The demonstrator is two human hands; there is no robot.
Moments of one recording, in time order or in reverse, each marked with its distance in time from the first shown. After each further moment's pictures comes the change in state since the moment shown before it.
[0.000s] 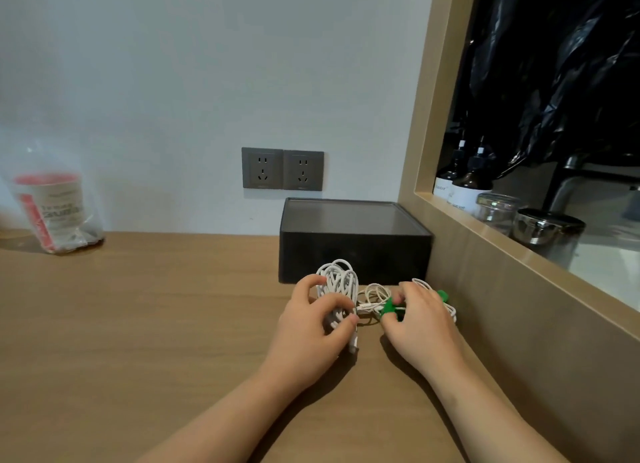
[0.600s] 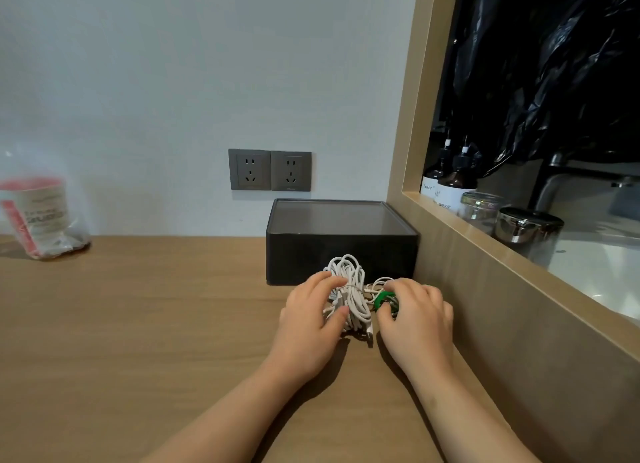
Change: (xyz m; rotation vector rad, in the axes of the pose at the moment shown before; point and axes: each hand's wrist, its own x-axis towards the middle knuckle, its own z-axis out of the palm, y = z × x) left_hand 0.014 0.009 0.015 0.061 0.019 0.048; right_hand -0.005 0.006 0.001 -0.099 0.142 0.030
